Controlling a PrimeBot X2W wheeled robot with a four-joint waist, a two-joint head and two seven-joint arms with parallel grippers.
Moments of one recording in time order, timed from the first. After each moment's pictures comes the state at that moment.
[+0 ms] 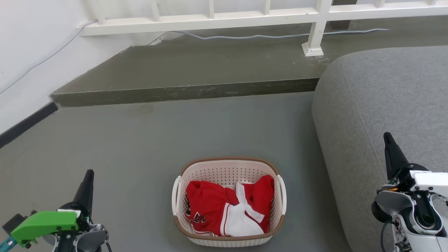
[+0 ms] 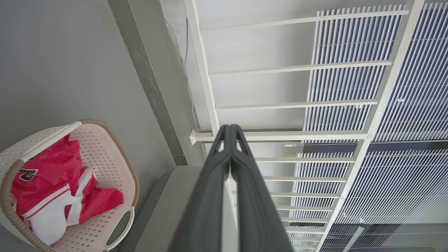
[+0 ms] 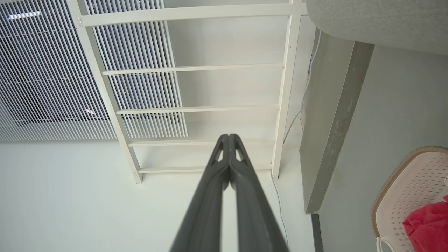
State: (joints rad) left arm -0.06 0.04 0.09 0.28 -1.60 -0.12 0.11; right arm -0.09 -0.06 -0.11 0.28 1.62 0.11 0.09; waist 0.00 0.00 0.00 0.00
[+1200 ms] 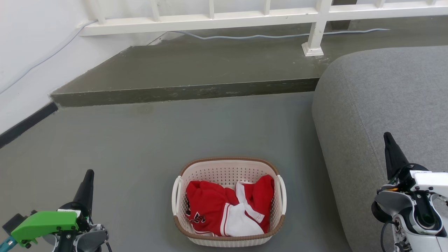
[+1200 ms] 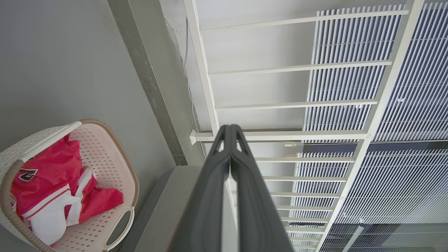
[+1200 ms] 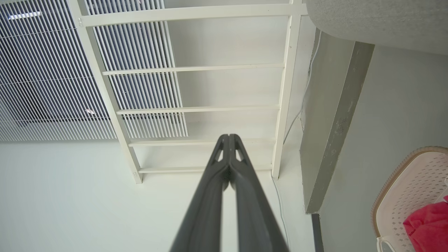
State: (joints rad) left arm -0.06 0.04 0.09 0.28 -1.60 -0.12 0.11; right arm -0.09 -0.06 -0.11 0.28 1.62 0.11 0.09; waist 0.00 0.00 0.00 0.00
